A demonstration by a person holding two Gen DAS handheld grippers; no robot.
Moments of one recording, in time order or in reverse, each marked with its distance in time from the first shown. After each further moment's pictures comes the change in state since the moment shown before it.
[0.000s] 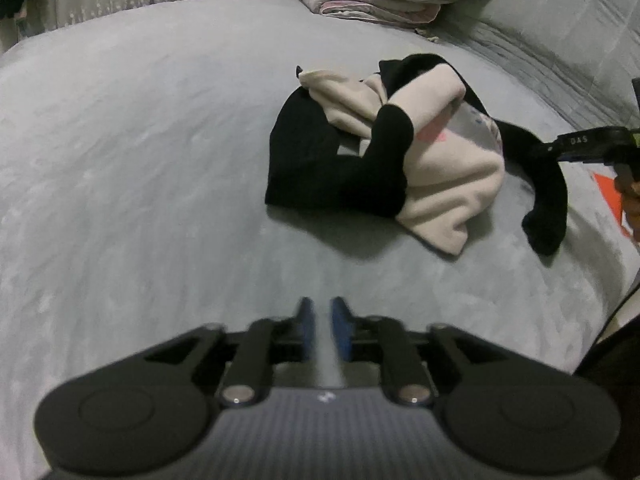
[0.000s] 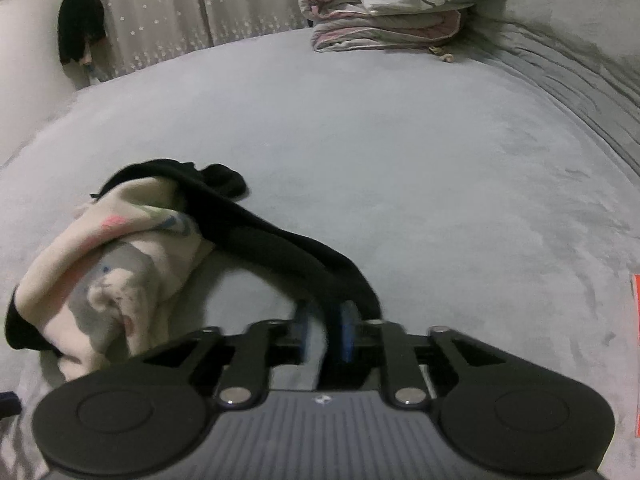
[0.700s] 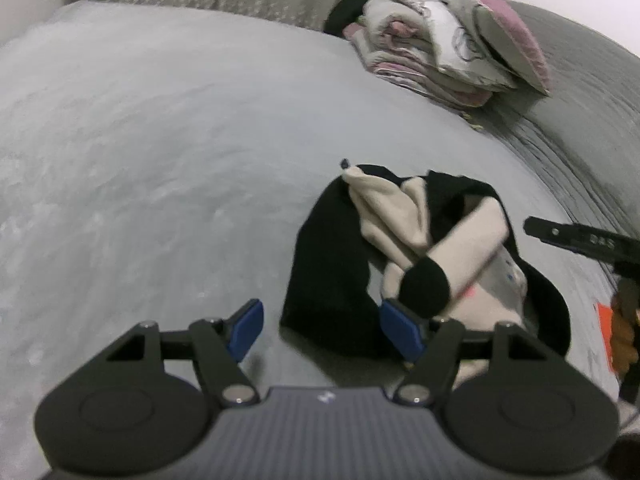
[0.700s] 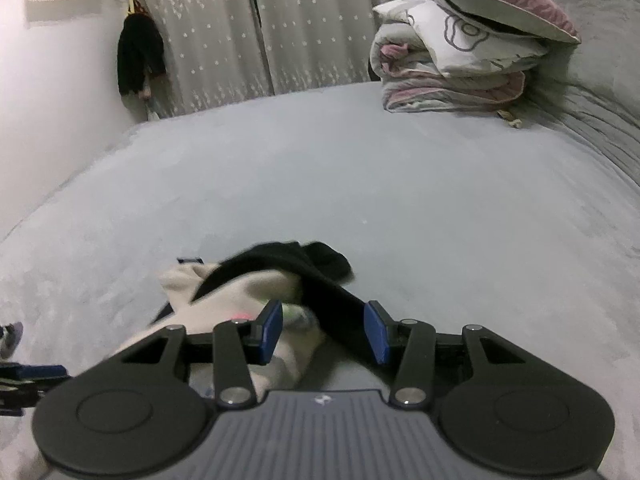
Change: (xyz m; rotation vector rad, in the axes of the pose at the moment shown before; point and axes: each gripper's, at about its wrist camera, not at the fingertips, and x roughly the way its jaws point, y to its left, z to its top) left arm 0.011 0.024 0.065 -0.264 -0.128 -0.005; right arm -0.007 0.066 0.035 -0.056 -0.163 0.151
